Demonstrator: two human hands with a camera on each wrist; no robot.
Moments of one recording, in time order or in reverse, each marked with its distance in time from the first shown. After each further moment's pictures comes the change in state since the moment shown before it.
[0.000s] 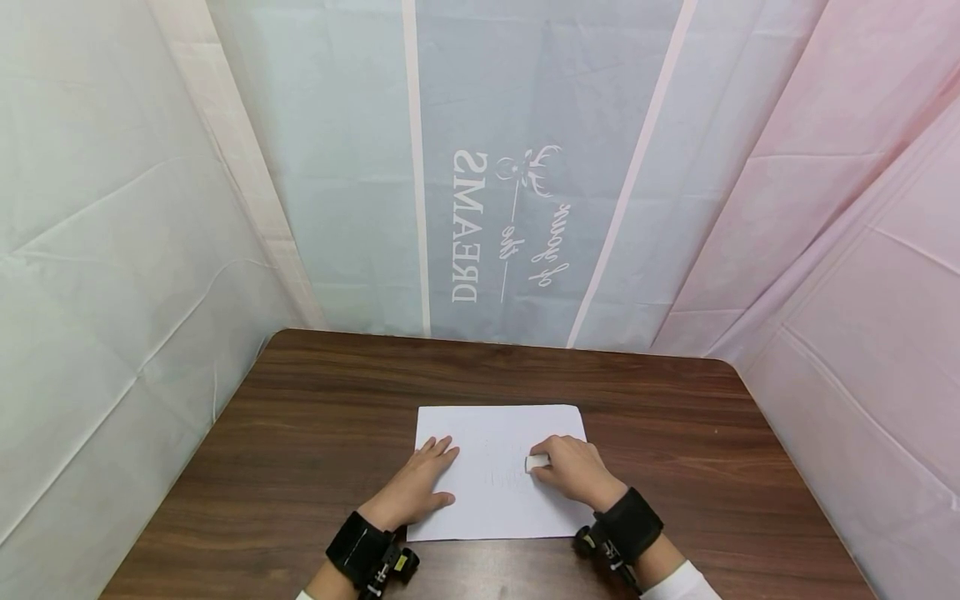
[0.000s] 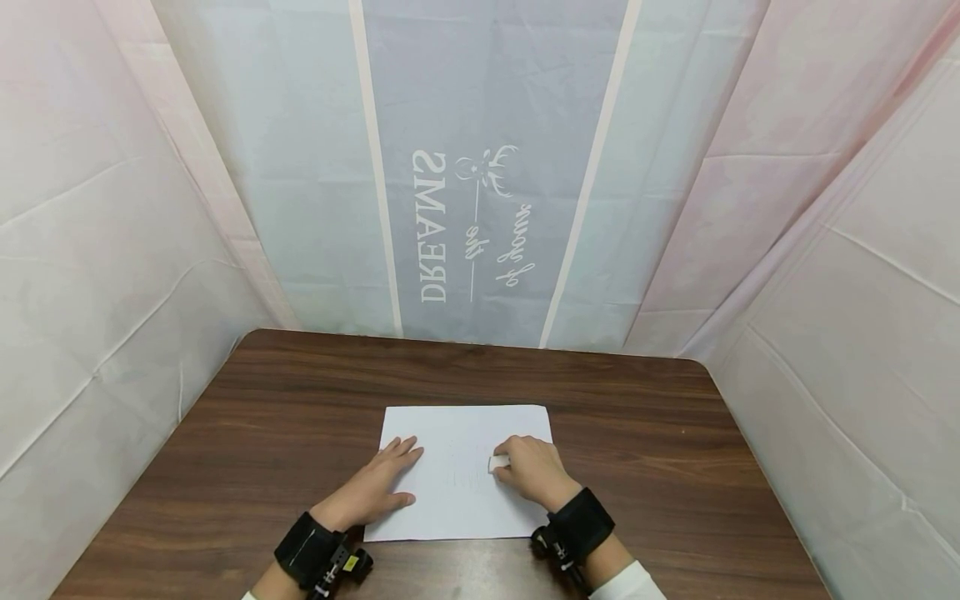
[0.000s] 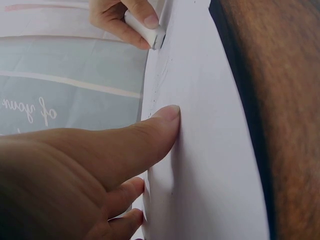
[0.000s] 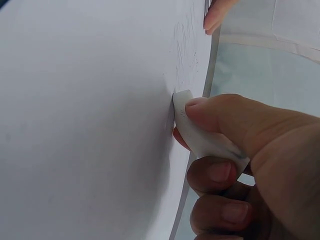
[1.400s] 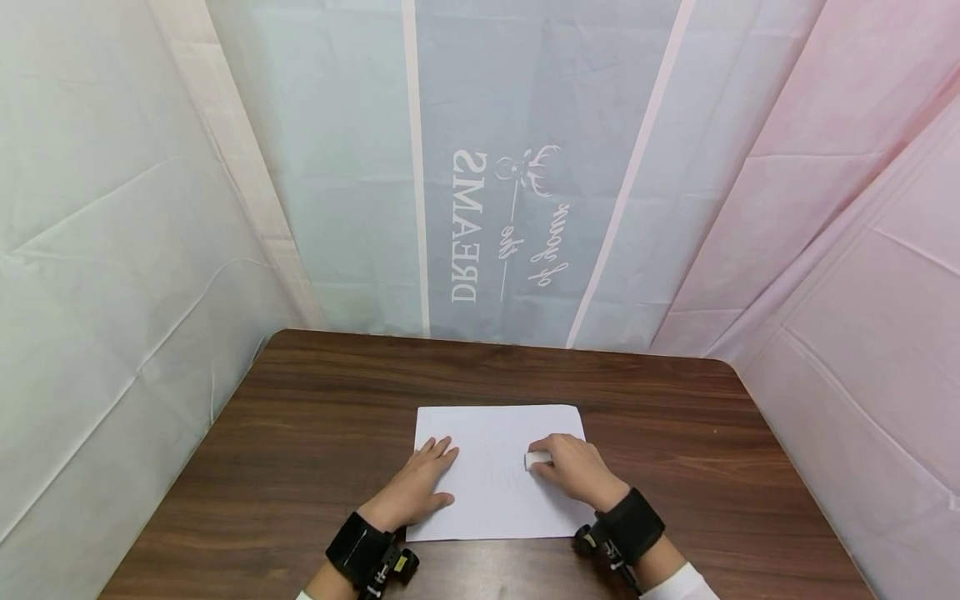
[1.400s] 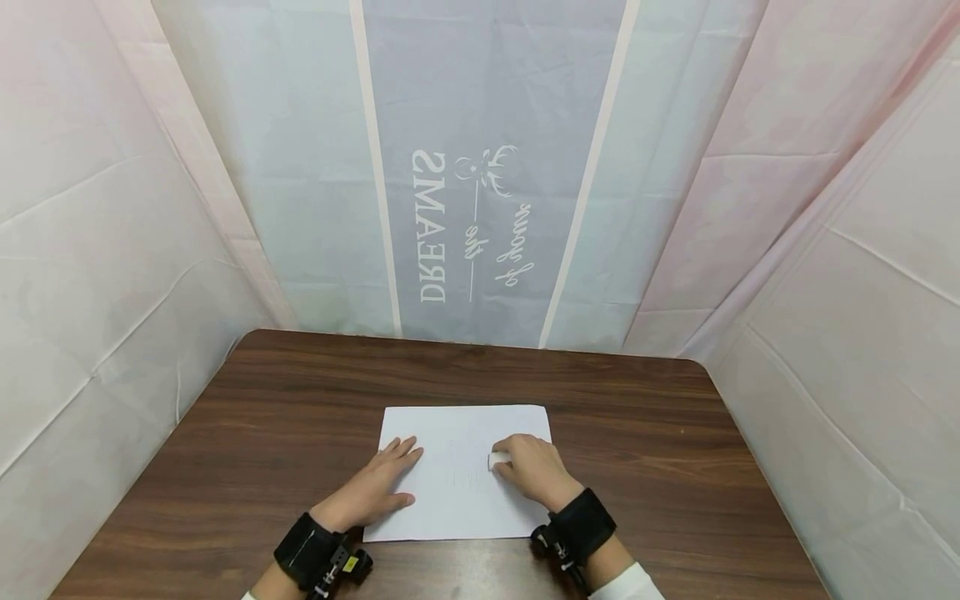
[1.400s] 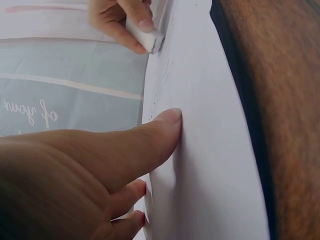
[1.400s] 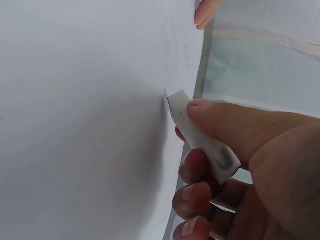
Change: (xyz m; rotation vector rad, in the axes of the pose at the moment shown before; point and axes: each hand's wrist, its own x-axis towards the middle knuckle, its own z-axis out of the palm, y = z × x) left_hand -0.002 0.000 0.000 0.029 -0.013 0.010; right_hand 0.000 -0.001 -0.003 0.042 0.004 -0.009
